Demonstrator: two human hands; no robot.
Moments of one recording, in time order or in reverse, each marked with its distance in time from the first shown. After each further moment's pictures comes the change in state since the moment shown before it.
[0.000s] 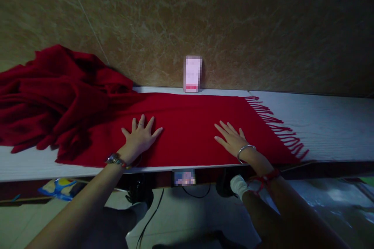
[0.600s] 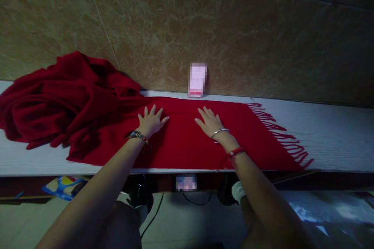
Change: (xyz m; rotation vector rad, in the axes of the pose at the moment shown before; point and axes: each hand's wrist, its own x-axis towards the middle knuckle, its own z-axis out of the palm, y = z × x) left_hand 0.047 0.011 -0.015 -0.024 0.063 0.072; right_hand 0.068 -0.074 -0.023 0.134 0.129 -0.104
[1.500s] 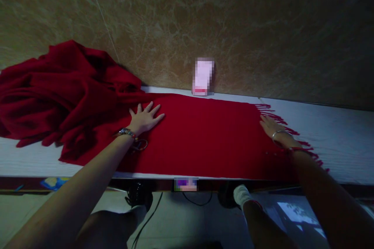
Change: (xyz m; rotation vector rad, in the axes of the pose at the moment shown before) left_hand 0.023 -0.035 0.007 0.073 -0.056 0.009; right_hand -0.006 0.212 -0.030 -0.278 -0.056 0.495
